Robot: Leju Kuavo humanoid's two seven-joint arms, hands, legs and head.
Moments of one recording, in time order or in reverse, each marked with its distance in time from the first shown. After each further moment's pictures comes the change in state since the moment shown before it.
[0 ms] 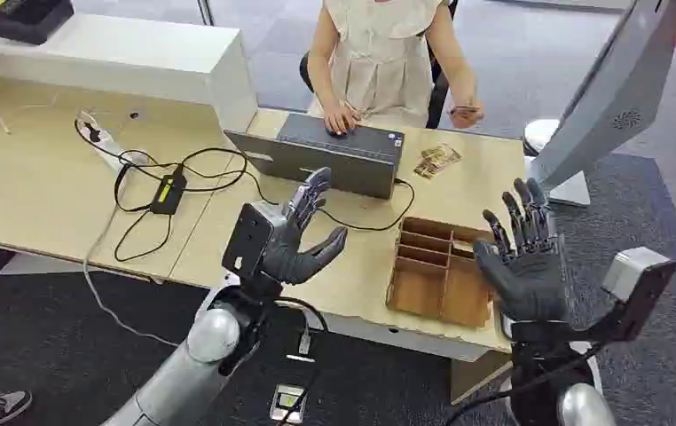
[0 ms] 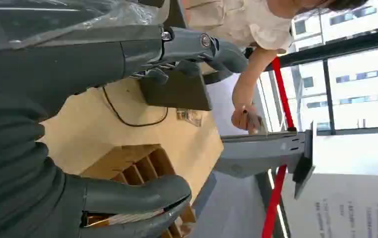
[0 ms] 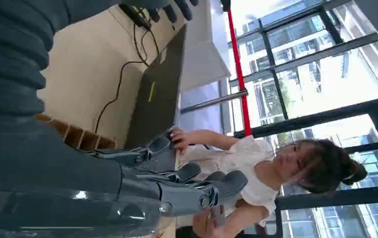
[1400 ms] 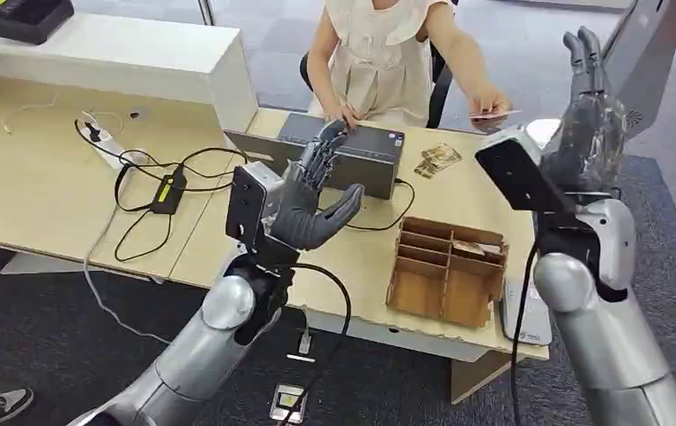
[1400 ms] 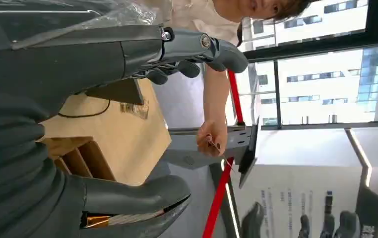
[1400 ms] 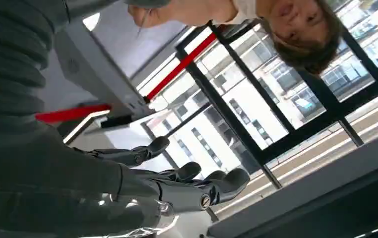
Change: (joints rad) left arm -0.139 -0.058 -0.017 0.061 0.101 0.032 -0.087; right arm -0.558 -0.013 0.062 0.517 1.185 -0.098 0.106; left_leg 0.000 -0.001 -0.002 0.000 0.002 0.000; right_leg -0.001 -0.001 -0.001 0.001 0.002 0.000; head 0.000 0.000
